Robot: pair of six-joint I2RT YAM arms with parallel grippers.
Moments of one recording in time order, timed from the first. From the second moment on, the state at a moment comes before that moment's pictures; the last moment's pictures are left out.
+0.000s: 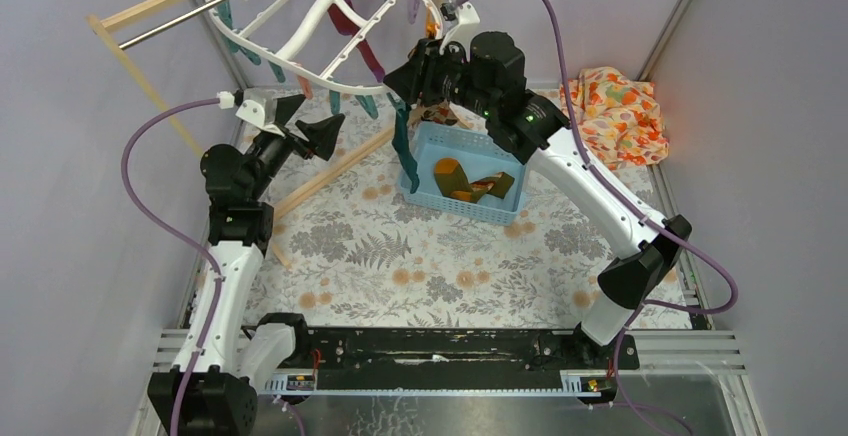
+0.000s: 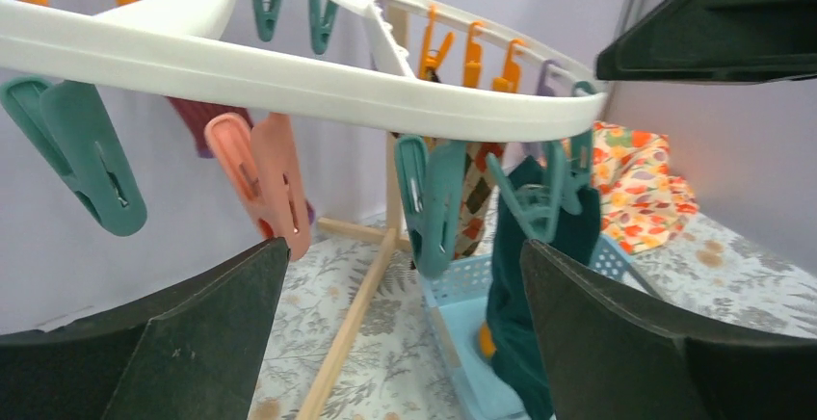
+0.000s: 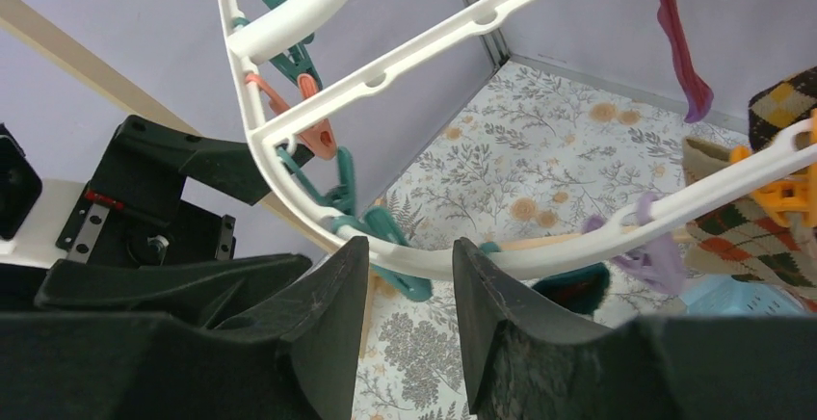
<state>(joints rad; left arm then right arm) 0.01 0.90 0.85 0.37 0.54 -0.19 0.73 1.70 1.91 -0.28 -0.16 0.45</state>
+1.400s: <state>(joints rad) 0.01 0.94 0.84 0.45 0.43 -0.18 0.86 1.92 2.15 -0.30 -0.20 0.52</state>
